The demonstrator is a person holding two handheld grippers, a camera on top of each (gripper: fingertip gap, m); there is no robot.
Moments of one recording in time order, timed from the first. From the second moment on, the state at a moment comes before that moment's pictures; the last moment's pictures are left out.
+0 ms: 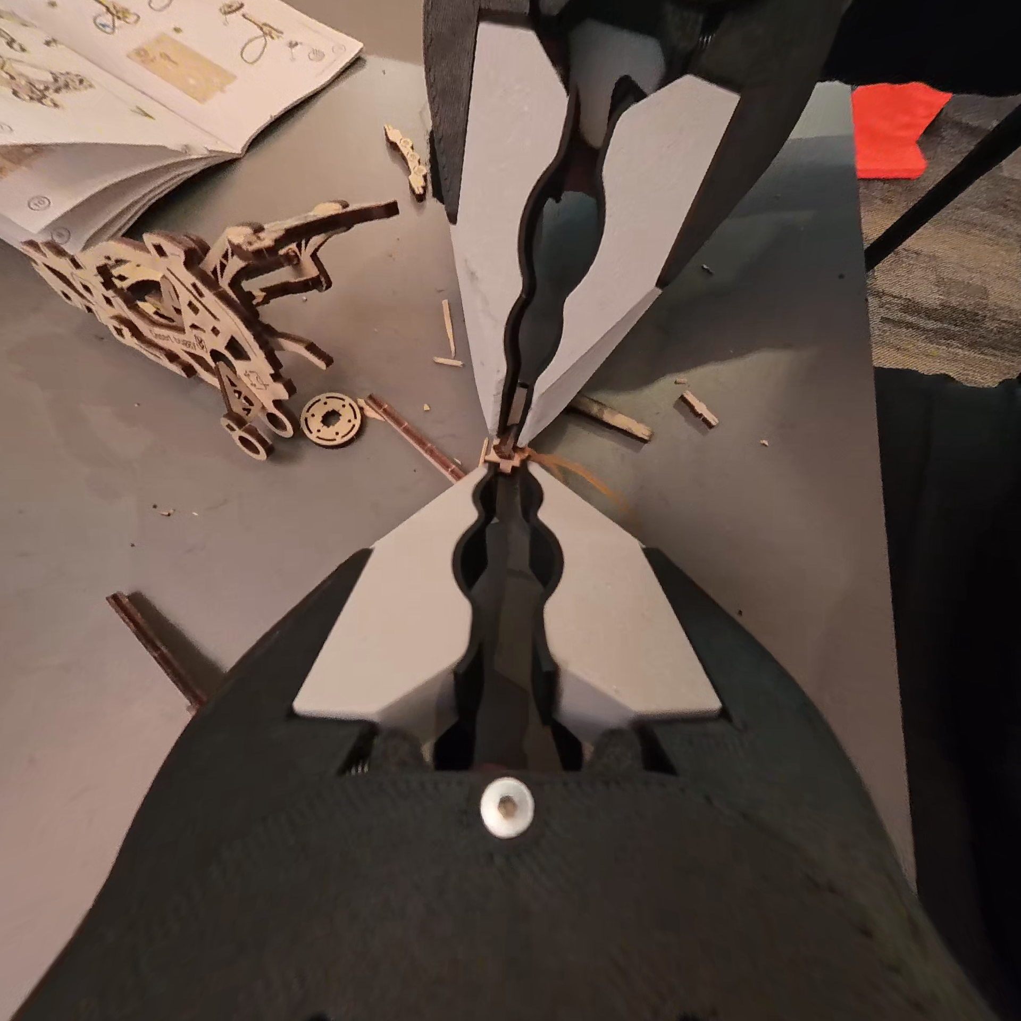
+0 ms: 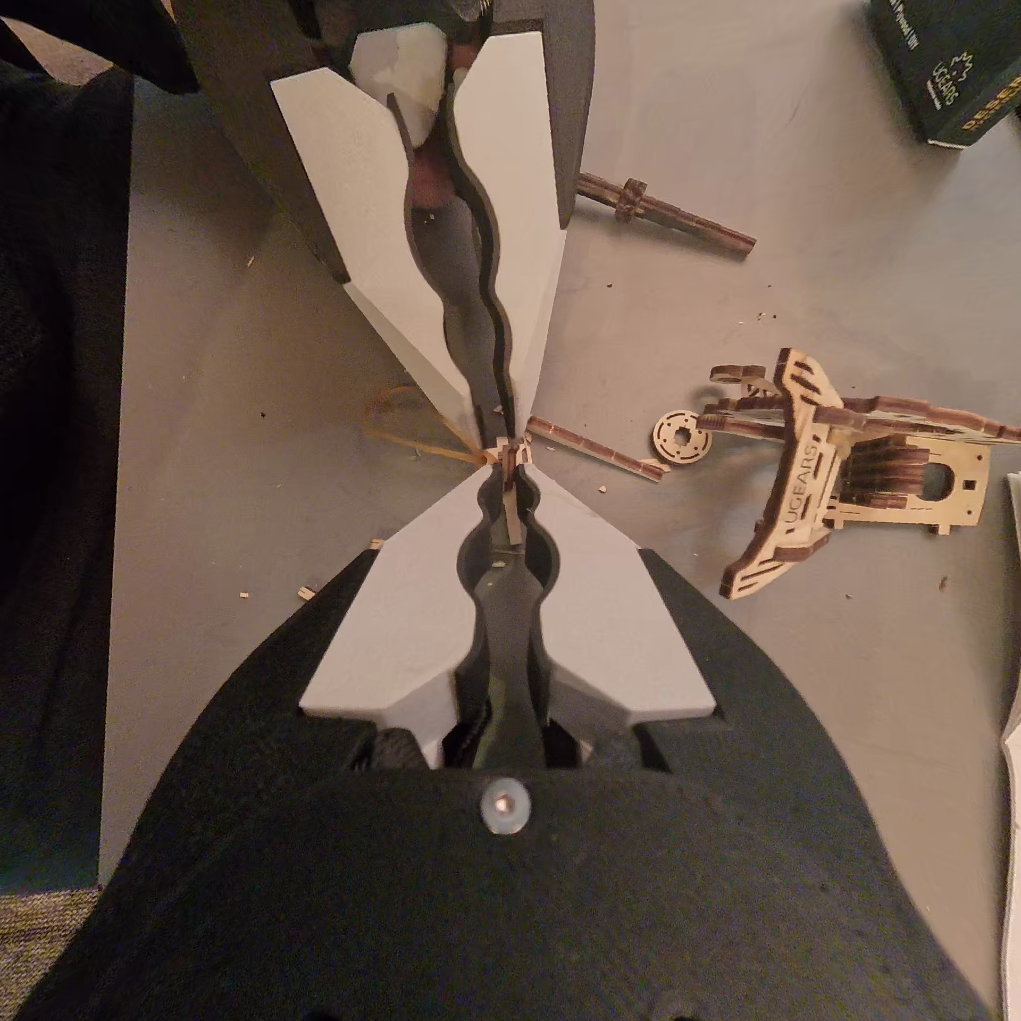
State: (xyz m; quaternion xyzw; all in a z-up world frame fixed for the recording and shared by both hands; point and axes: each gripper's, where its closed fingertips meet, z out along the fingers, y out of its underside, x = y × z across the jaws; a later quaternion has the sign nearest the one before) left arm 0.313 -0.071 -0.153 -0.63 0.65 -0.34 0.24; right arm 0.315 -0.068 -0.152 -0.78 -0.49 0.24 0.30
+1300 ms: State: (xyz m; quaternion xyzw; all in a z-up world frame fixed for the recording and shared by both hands) left arm 0.317 -0.072 -0.152 -0.61 0.67 -0.37 0.21; right arm 0.317 -0.068 -0.150 -0.69 -0.63 0.03 0.36
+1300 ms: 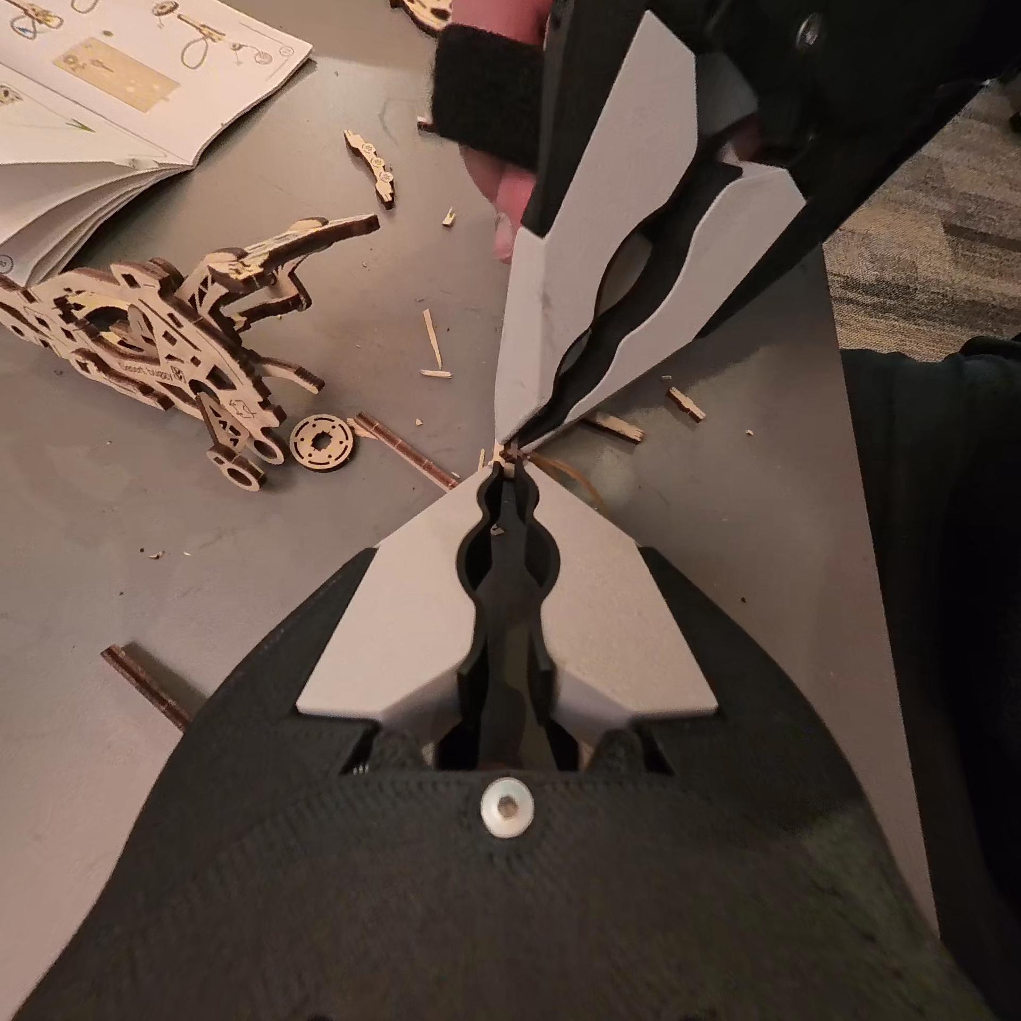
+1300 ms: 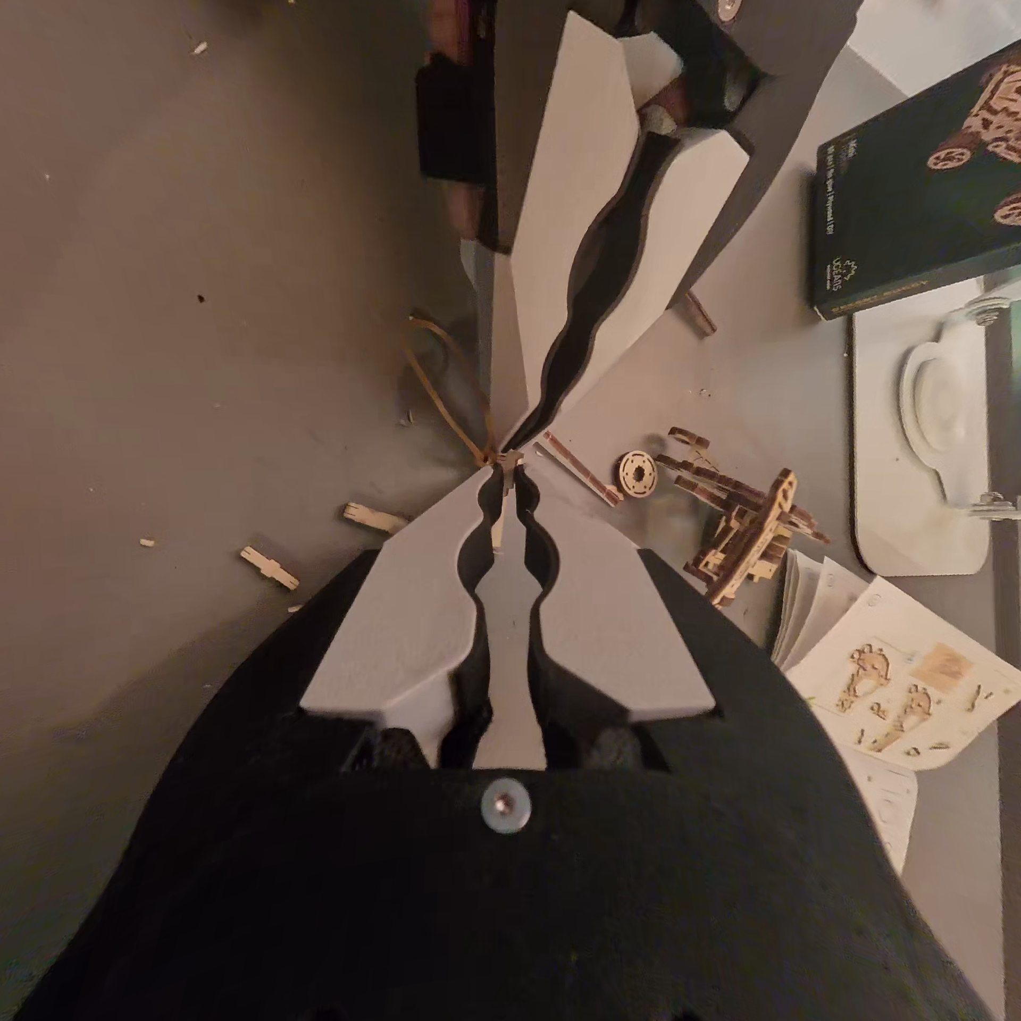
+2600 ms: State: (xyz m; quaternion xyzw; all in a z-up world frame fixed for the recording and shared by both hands) left arm 0.322 -0.064 -0.108 -0.63 0.53 -0.55 0.17; right arm 0.319 -0.054 -0.109 -0.66 -0.58 0.00 0.48
